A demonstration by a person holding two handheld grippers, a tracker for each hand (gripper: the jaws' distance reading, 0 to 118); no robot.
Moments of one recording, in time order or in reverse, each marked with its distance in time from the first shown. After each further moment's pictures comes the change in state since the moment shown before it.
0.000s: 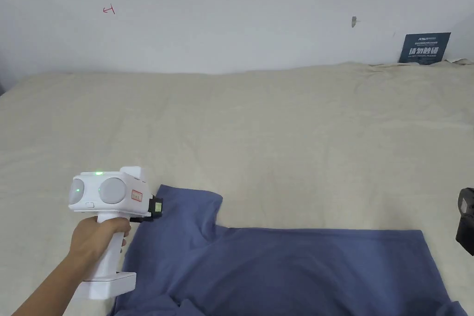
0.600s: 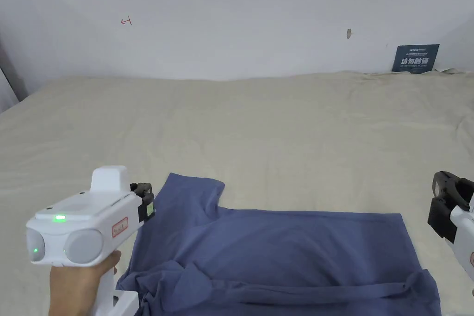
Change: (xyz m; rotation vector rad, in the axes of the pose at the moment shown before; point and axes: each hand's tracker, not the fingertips) left arm 0.041 -0.128 0.181 0.516 0.003 -0.023; right arm 0.003 -0.004 0.074 0.110 0.047 0.031
